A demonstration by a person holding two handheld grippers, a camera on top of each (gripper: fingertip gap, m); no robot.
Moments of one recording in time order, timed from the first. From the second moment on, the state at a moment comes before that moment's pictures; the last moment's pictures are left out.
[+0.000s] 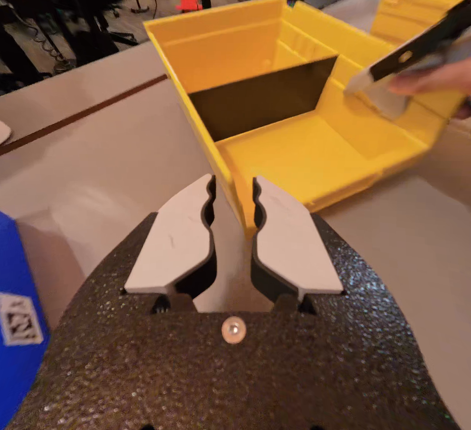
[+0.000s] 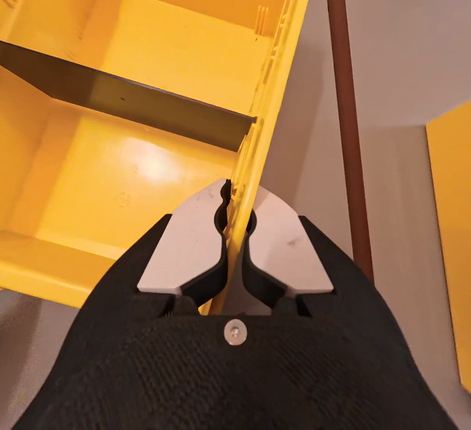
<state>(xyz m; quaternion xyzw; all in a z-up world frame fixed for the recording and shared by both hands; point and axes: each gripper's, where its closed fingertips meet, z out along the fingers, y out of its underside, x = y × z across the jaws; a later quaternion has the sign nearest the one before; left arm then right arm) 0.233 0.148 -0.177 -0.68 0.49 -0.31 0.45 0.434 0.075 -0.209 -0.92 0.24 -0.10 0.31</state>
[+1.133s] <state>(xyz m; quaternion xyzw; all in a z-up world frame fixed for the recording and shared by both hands) -0.285 0.476 -0.192 -0.83 0.31 -0.08 0.46 0.140 0.225 -0.173 -0.82 -0.07 0.03 0.56</state>
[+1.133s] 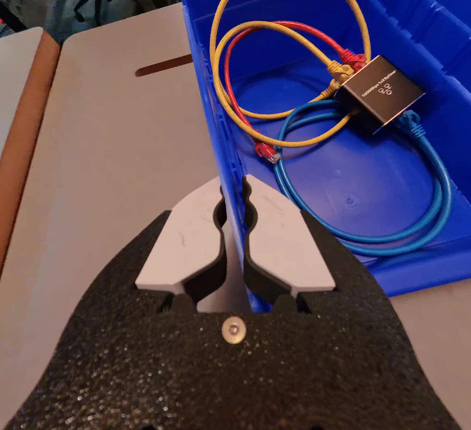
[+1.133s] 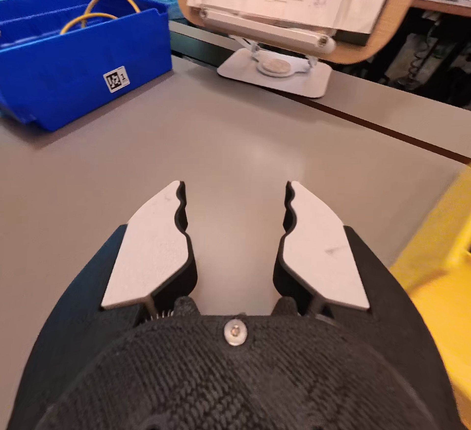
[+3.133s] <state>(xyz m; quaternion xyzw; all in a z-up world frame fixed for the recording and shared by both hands) -0.103 0.311 0.159 -0.54 0.37 -0.64 0.40 0.095 0.200 -0.132 -0.69 -0.10 0.26 0.67</state>
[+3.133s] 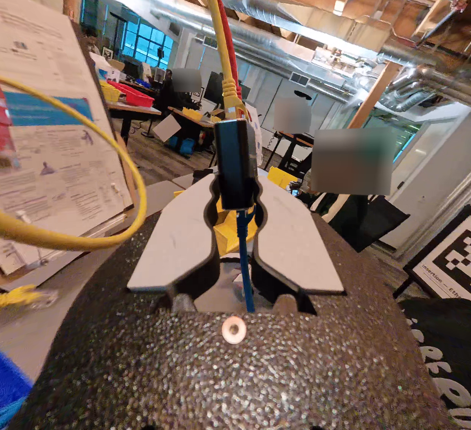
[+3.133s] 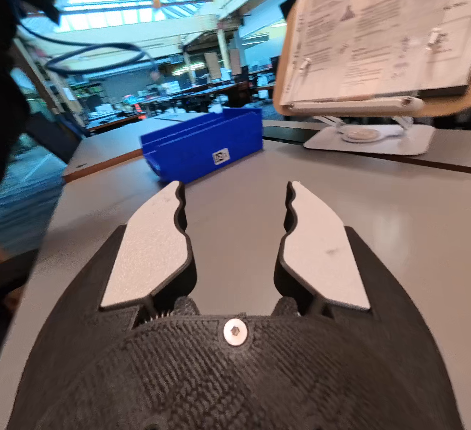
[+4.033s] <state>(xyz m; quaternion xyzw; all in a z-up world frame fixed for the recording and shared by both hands) 0.012 0.155 -0.131 -0.49 0.70 -0.50 0.15 0.016 0.155 -0.122 -0.67 -0.19 0.50 0.52</state>
